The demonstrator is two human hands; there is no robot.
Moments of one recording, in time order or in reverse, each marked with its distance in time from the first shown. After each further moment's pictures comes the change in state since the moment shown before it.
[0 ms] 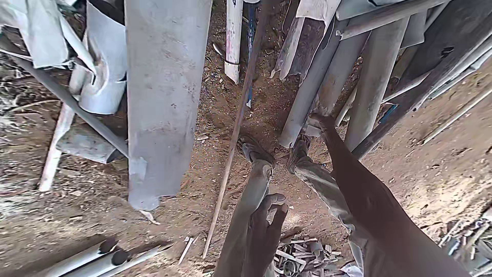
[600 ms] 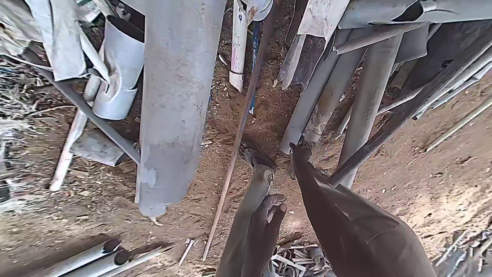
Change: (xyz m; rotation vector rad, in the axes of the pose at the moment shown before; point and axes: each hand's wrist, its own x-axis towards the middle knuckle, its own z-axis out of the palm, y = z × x) left_hand 0.017 0.015 0.002 -0.097 -0.016 -0.102; right_hand -0.093 0.037 0.068 -0.204 0.157 0.130
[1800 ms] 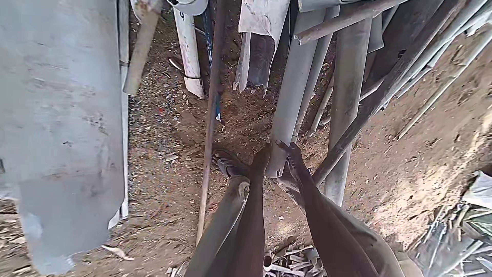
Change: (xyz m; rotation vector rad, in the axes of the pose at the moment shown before) left_hand 0.211 -0.047 0.099 0.125 -0.062 -0.172; right_hand 0.011 -0.006 -0.080 0.417 -0.418 -0.085
